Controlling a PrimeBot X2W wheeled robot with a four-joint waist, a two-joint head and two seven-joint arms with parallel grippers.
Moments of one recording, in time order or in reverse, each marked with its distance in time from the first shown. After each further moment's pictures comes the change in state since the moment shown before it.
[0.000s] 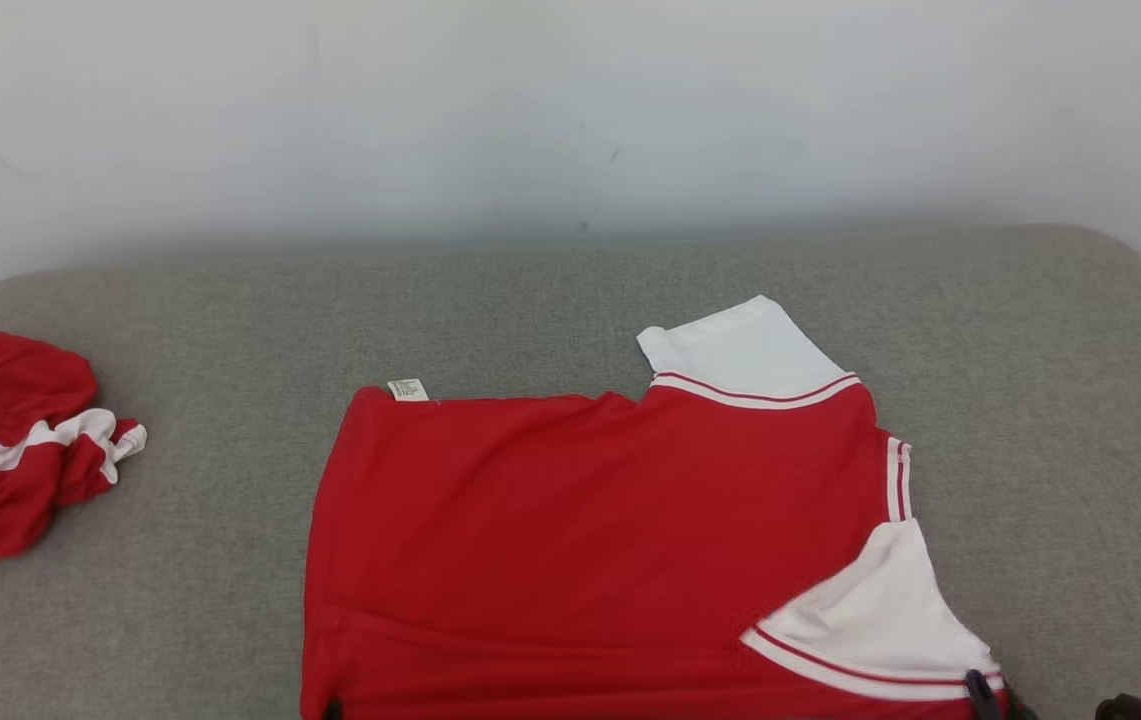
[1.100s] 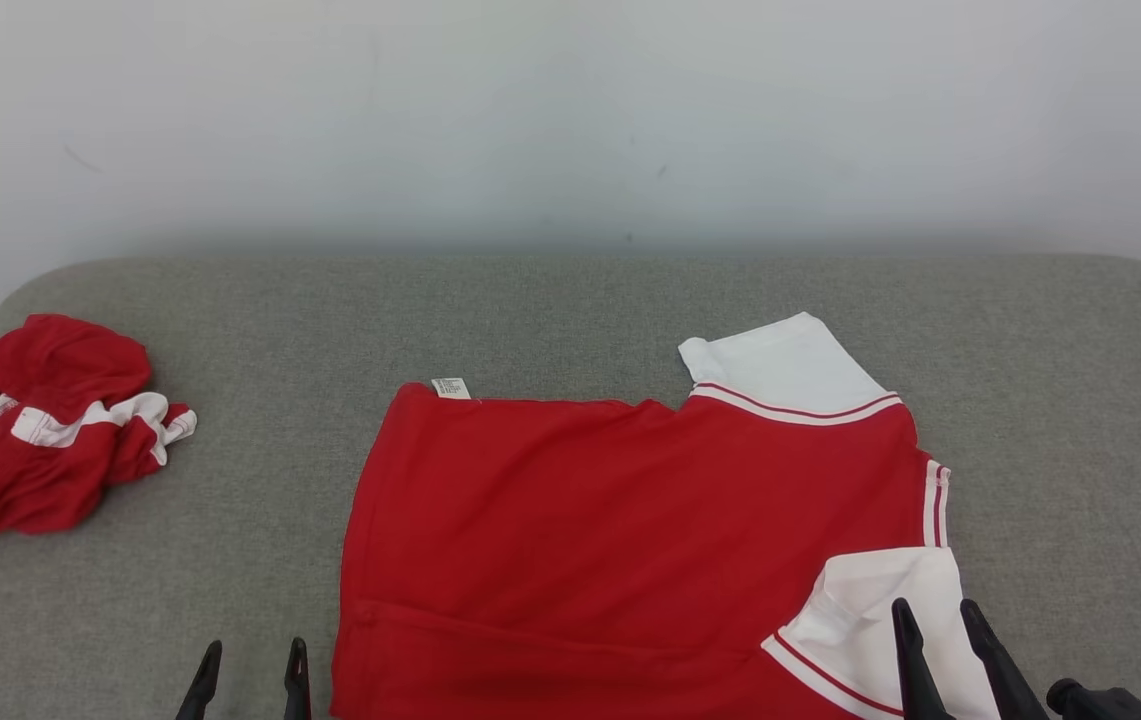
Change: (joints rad) left arm 0.158 -0.084 0.244 -0.419 0.397 0.010 0.000; right arm 0.046 0.159 -0.050 -0.244 -0.248 0.000 -0.134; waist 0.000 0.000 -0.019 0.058
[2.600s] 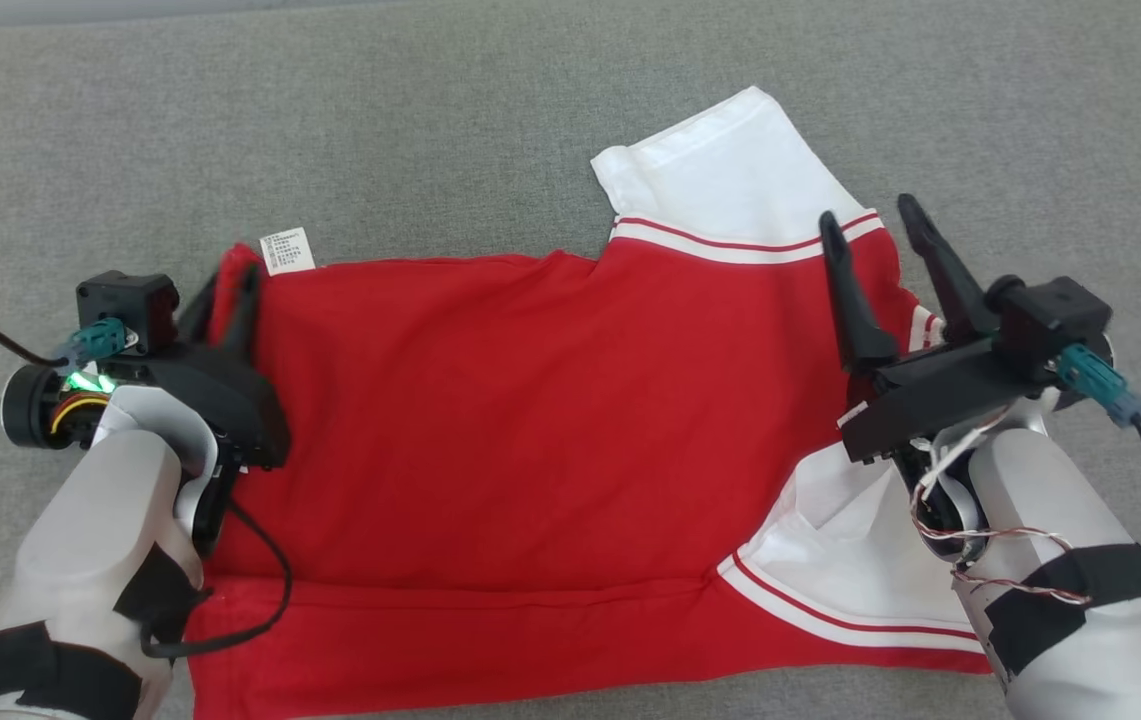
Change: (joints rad) left arm -1.028 0.211 -0.521 0.890 -0.484 -0.009 0.051; right arm -0.732 -0.090 0.200 0.283 -0.012 0.000 -0.002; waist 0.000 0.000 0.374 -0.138
